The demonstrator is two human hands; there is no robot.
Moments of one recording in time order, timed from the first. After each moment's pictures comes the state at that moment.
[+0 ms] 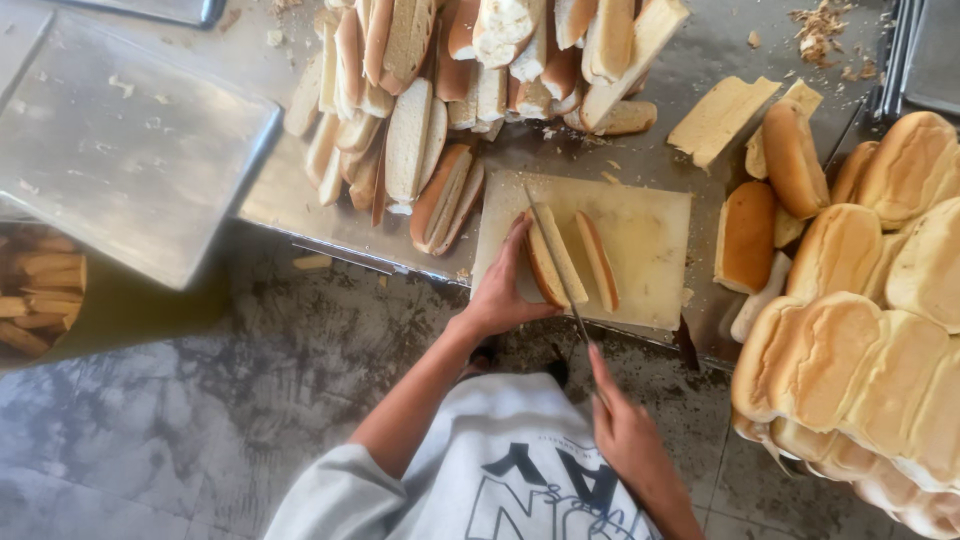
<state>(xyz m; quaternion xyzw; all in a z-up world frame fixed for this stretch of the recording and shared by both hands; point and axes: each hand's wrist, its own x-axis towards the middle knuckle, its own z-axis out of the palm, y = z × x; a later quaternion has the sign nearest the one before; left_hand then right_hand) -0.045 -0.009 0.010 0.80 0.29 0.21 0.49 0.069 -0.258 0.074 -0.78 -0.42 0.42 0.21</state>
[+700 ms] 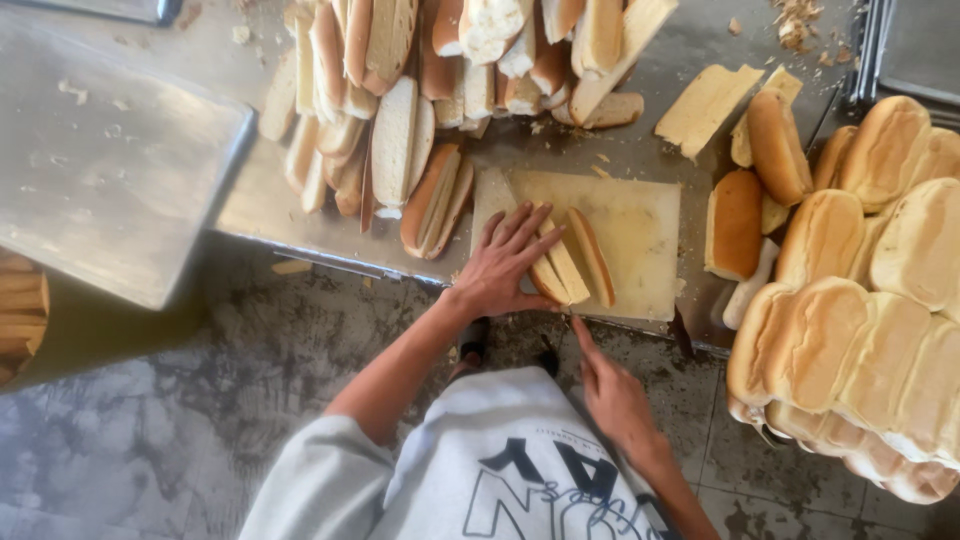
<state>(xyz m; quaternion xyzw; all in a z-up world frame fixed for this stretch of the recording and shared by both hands) -0.030 0.031 0.011 0.96 0.16 0.01 0.23 0.077 -0.226 0.024 -0.80 -0.43 0.38 0.14</state>
